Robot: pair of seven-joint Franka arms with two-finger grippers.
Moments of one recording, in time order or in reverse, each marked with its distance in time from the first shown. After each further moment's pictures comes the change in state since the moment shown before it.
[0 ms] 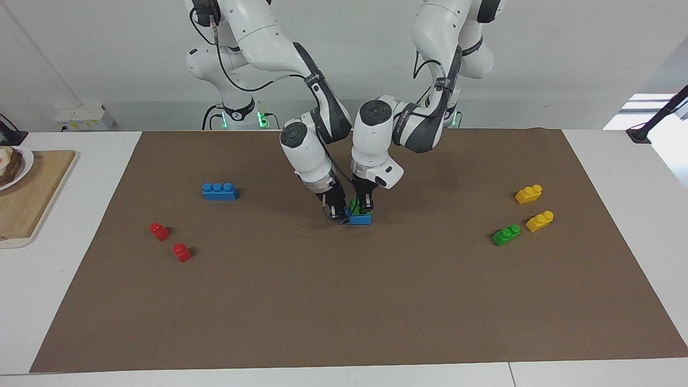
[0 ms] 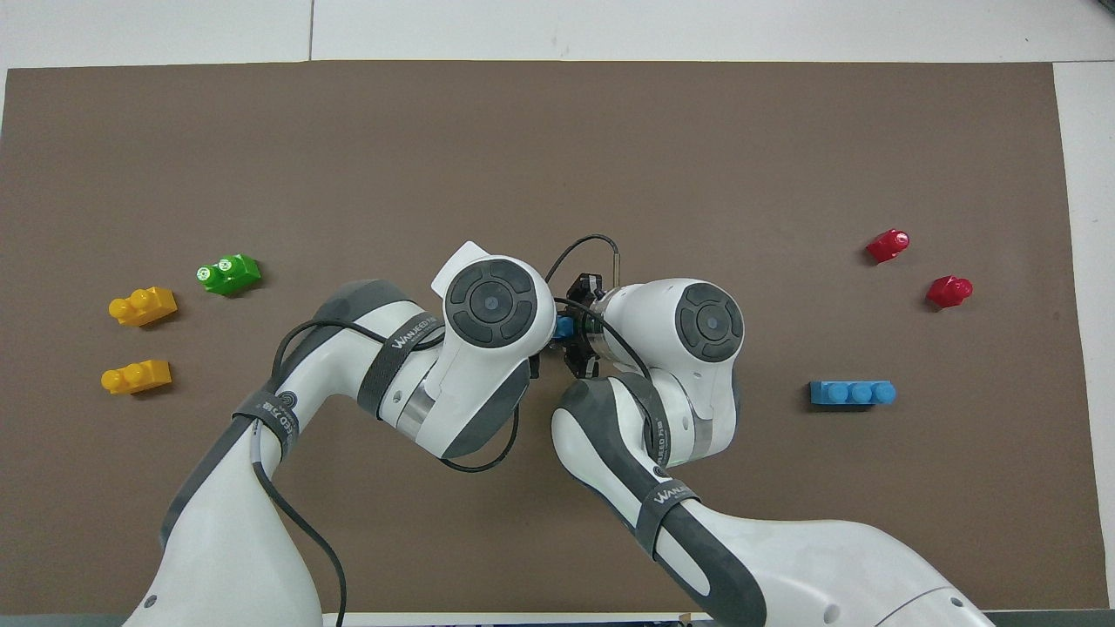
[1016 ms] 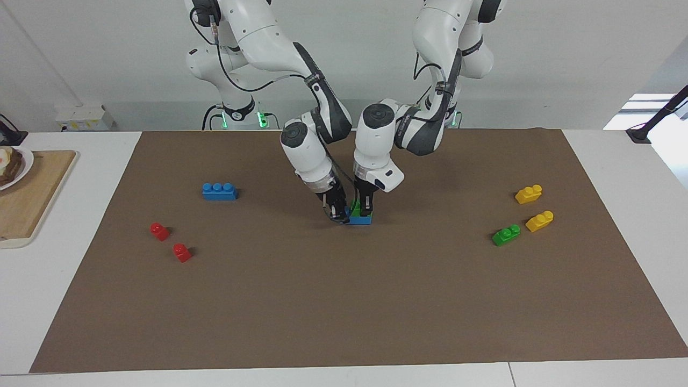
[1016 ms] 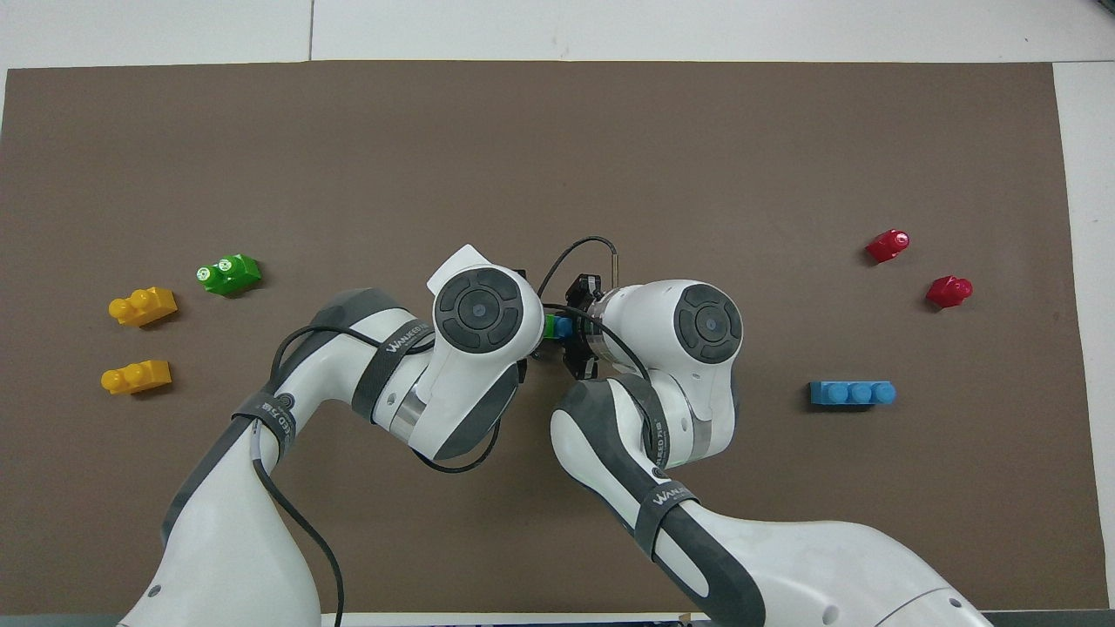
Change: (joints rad) left arm 0.015 0.002 0.008 -0.061 -0.002 0.049 0.109; right arm 0.001 0.000 0.002 -0.001 0.000 0.003 0.000
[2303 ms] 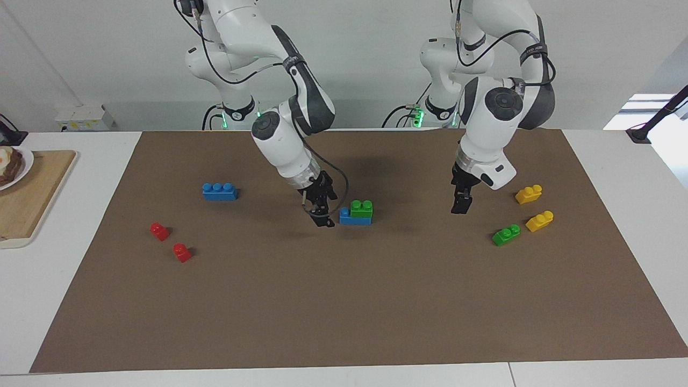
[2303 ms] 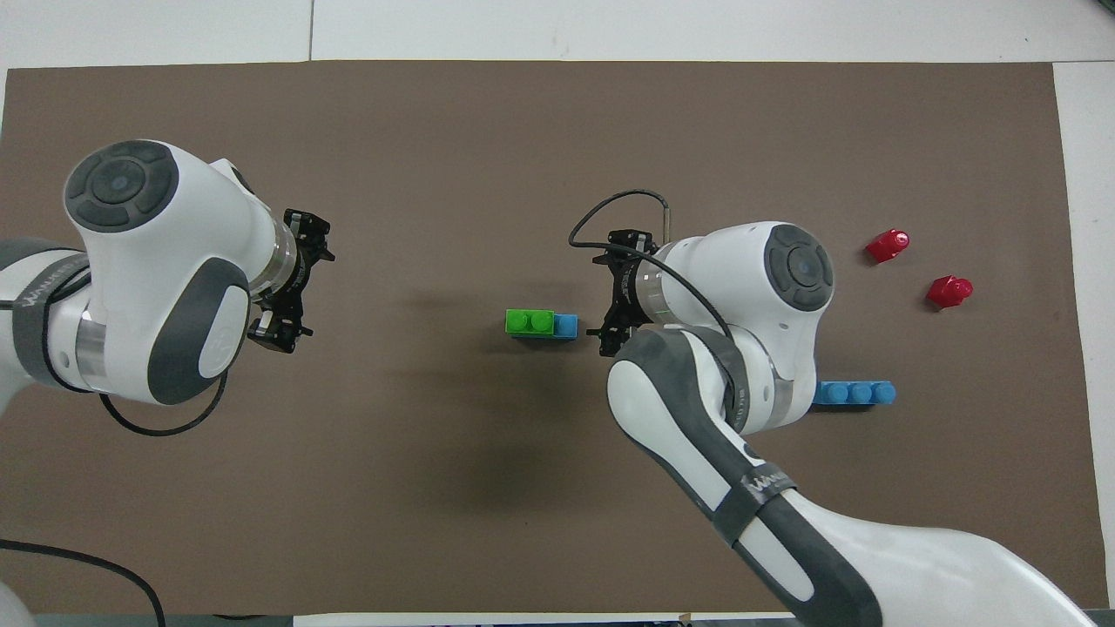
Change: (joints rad) left arm 0.378 -0.210 0.015 0.026 0.000 -0.349 0.646; right arm -0.127 -0.133 -0.013 0.064 0.000 -0.225 0.001
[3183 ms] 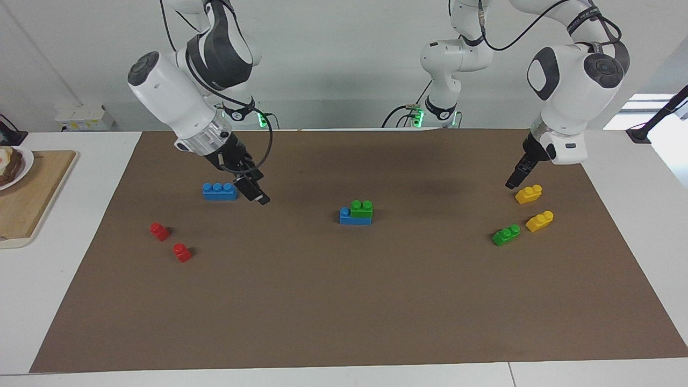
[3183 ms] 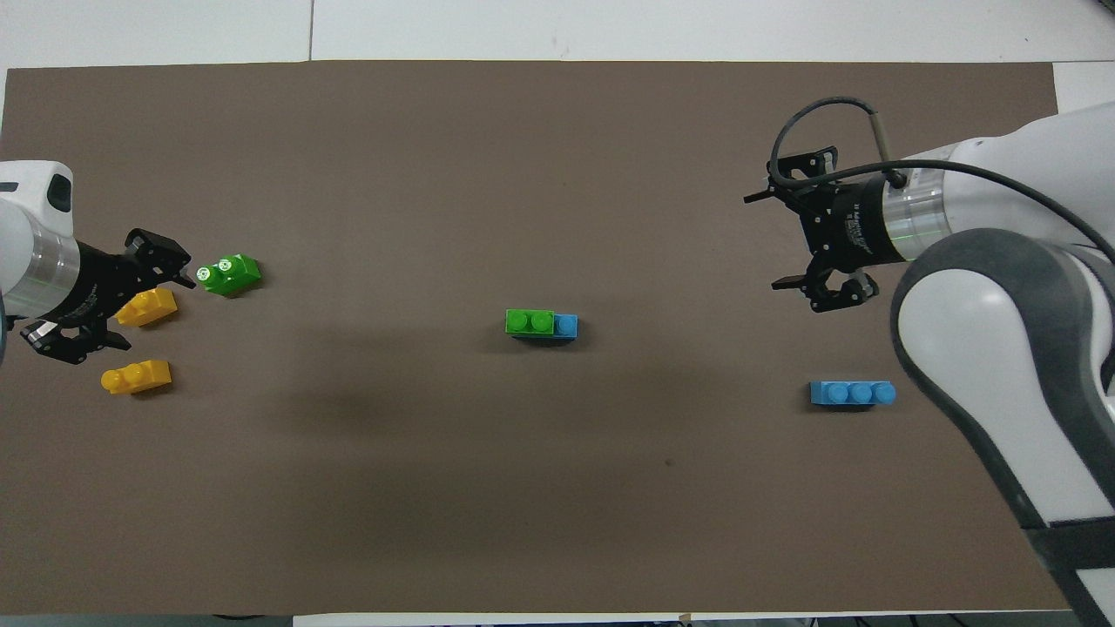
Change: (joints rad) left arm 0.244 -0.122 -0.002 -0.005 0.000 -0.132 0.757; right arm -0.296 -0.190 -0.013 0.145 -0.122 -0.421 -0.662
